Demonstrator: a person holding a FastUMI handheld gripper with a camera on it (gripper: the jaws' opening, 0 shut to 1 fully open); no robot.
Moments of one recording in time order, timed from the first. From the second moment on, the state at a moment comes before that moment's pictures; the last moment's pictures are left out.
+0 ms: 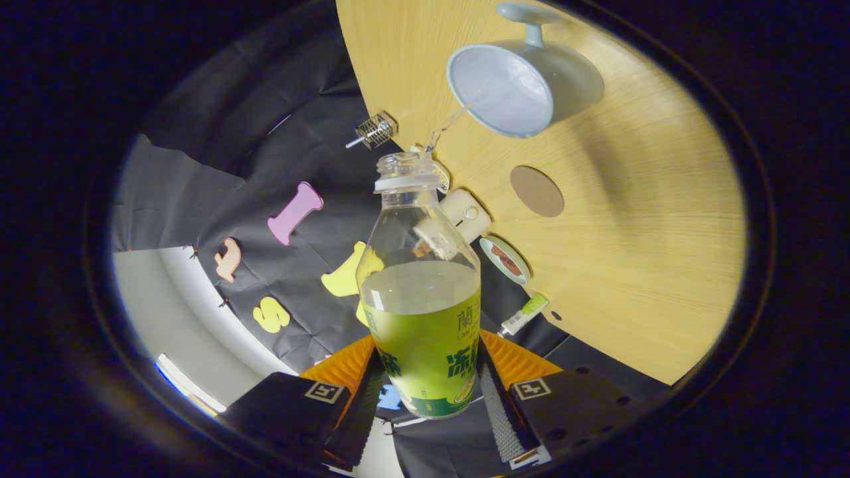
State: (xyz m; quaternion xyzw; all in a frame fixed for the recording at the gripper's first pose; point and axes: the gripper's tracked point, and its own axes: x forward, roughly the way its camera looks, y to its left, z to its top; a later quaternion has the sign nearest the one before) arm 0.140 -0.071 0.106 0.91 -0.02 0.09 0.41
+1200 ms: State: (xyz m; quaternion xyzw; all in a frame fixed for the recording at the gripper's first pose) arm 0.132 -0.059 0.064 0.82 0.02 0.04 0.57
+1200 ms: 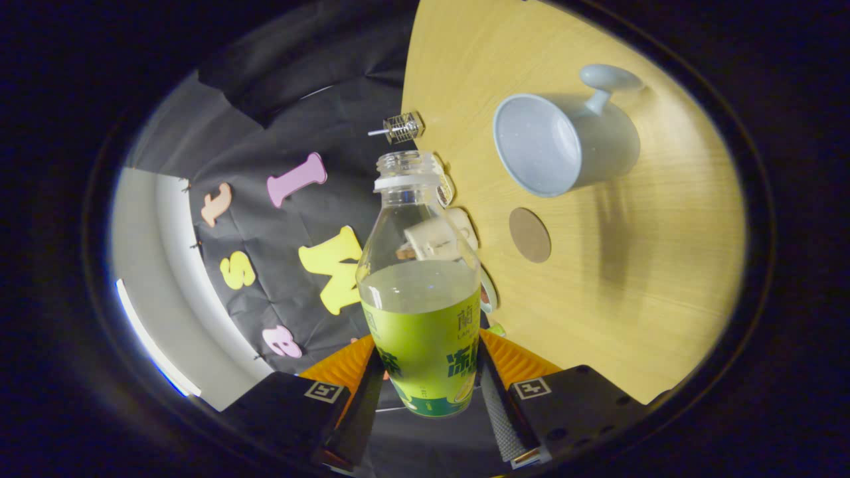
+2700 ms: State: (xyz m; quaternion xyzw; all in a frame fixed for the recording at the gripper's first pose) arm 0.211 -0.070 0.058 0.07 0.08 -0.11 0.99
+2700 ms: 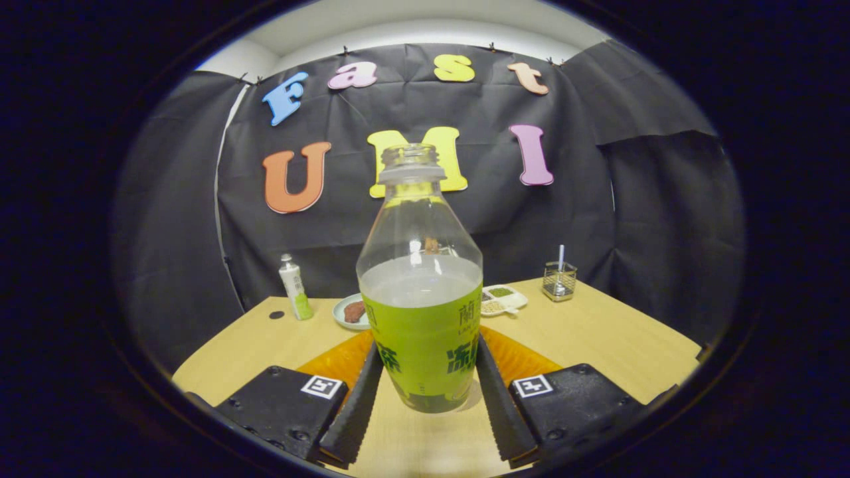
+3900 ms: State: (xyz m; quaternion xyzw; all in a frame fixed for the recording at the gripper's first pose) arm 0.288 -0.100 -0.037 0.05 0.15 -0.11 0.98
